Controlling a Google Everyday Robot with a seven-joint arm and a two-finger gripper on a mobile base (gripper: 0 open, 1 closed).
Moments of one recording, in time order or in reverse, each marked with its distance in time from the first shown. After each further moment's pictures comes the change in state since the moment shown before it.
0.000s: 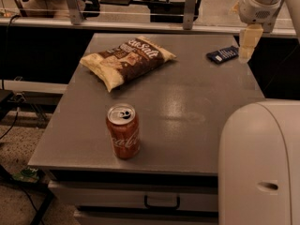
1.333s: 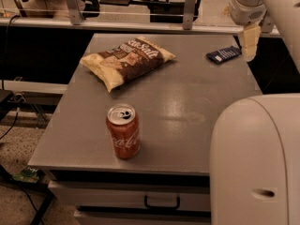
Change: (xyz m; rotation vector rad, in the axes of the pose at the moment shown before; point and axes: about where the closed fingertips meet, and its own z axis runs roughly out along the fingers) arm 0.005 -0.010 0.012 -0.014 0.187 -0.254
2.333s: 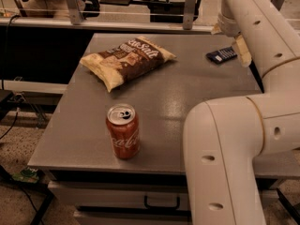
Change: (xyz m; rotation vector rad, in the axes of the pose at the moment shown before) arm -0.002 -0.003 0.061 -0.146 0.041 -0.159
